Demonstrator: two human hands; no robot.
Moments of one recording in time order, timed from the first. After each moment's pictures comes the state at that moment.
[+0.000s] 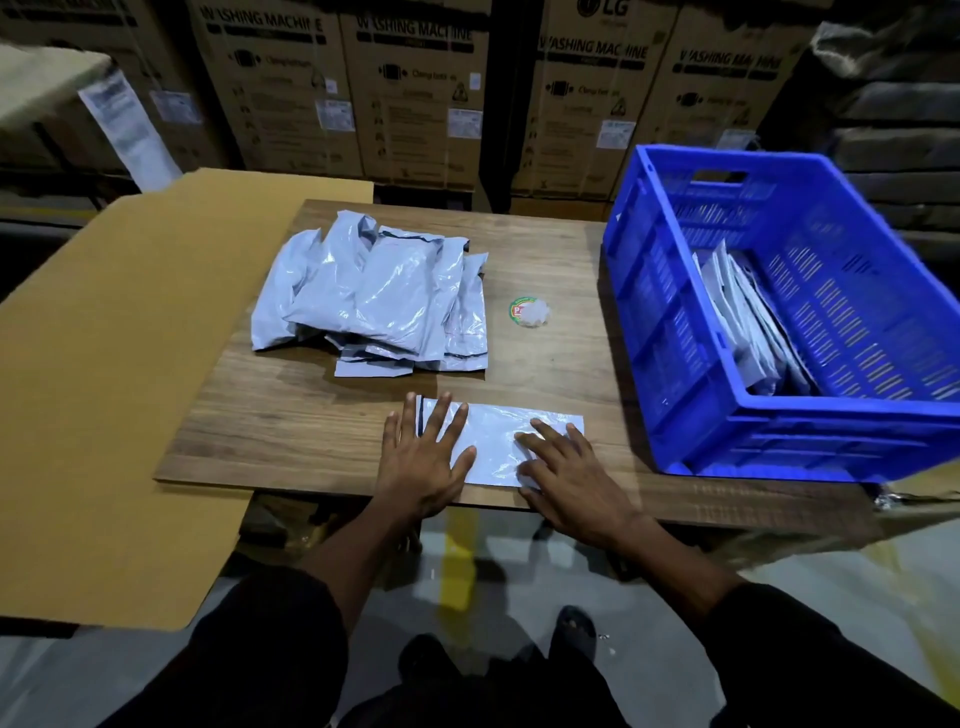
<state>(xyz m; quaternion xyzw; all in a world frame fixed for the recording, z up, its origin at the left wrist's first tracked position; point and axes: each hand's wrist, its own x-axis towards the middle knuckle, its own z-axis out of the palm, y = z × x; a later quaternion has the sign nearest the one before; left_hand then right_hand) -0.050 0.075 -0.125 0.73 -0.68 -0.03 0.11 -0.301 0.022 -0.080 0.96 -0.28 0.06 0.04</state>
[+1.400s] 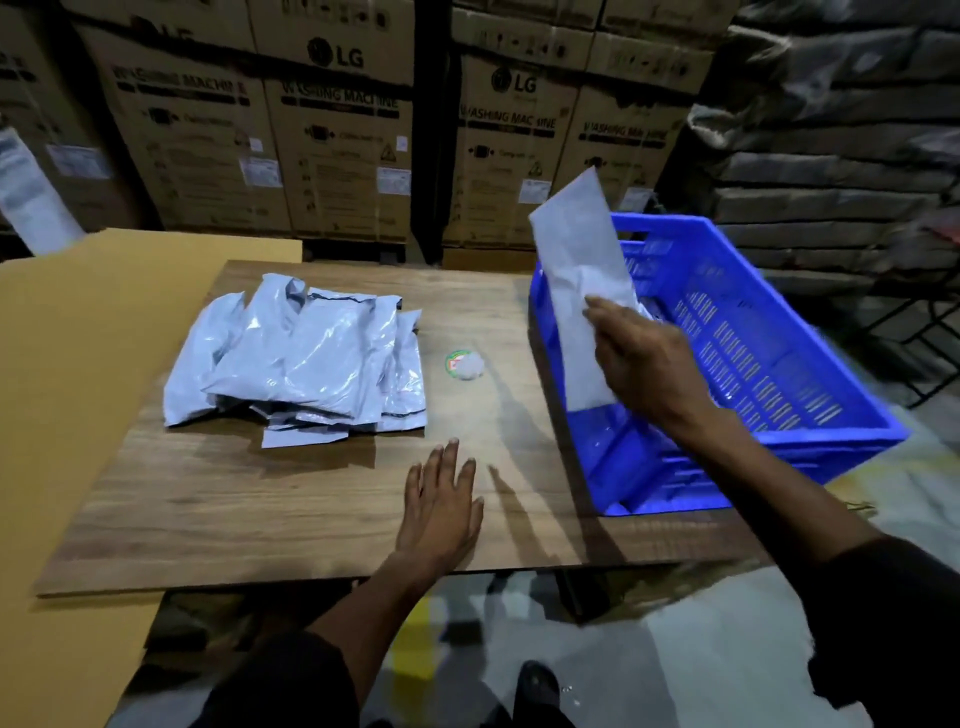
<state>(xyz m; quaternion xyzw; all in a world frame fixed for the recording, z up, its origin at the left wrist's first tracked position) -0.133 0.032 -0.106 0.68 -0.72 -0.06 0.12 -0.354 -0.080 0.121 0.86 -0.38 0.33 0.12</state>
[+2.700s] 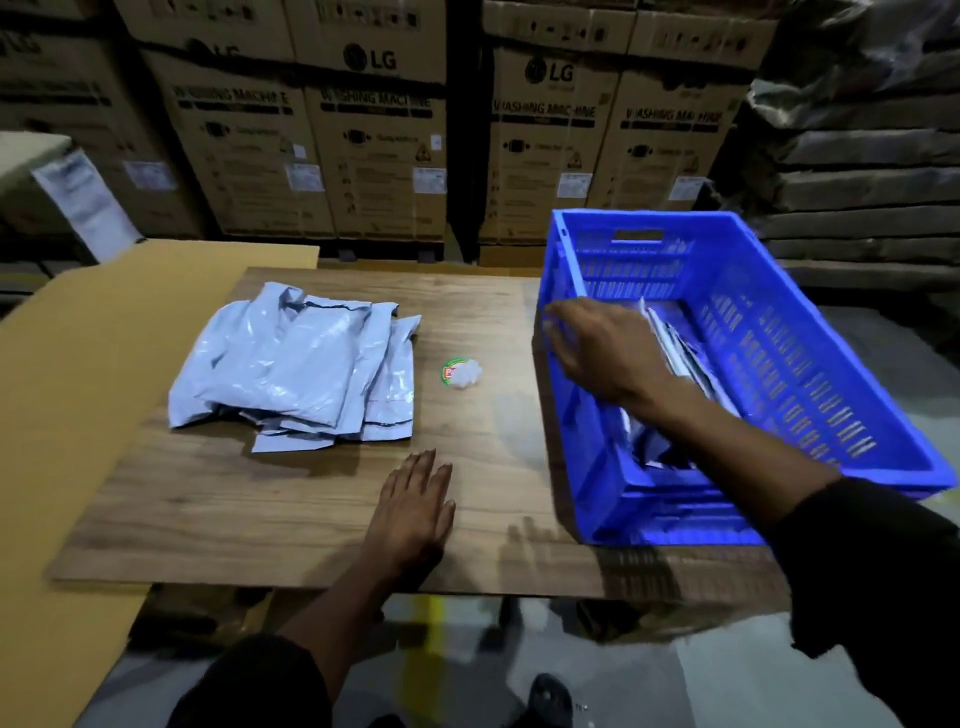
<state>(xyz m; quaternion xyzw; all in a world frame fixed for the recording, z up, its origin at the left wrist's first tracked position) -0.127 0.017 -0.107 0.70 -0.70 -0.07 0.11 -0.353 -0.137 0.124 0.88 -0.38 0.26 0.10</state>
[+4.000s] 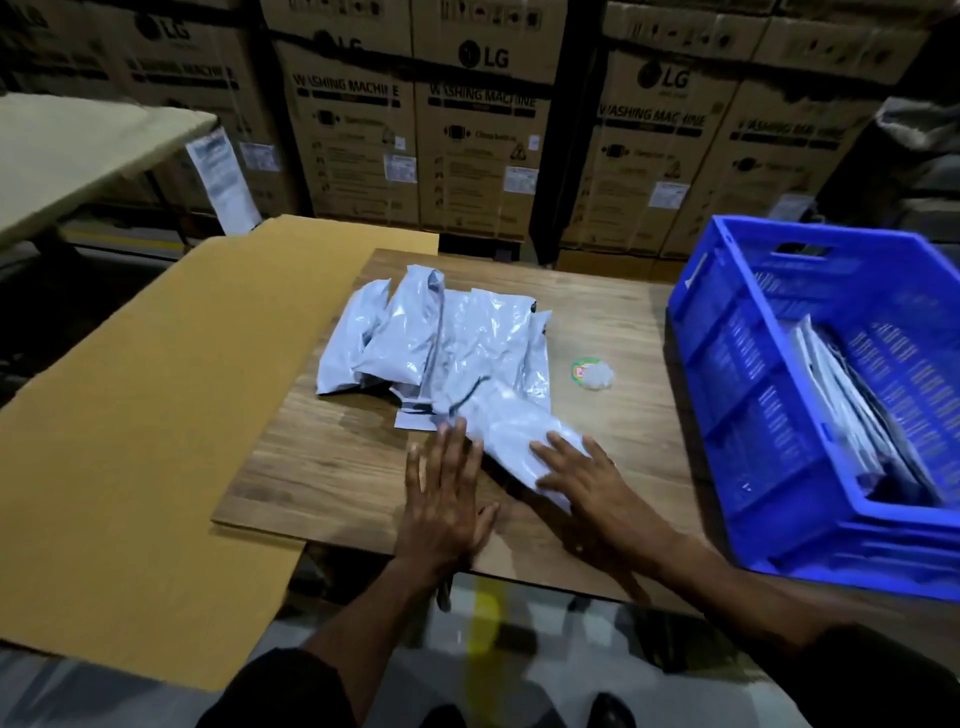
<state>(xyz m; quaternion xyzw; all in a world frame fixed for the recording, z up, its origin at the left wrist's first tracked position) -0.012 0.083 -0.100 0.68 -0.66 0.19 0.23 -0.234 -0.027 -0.047 0.97 -0.17 0.16 0.01</state>
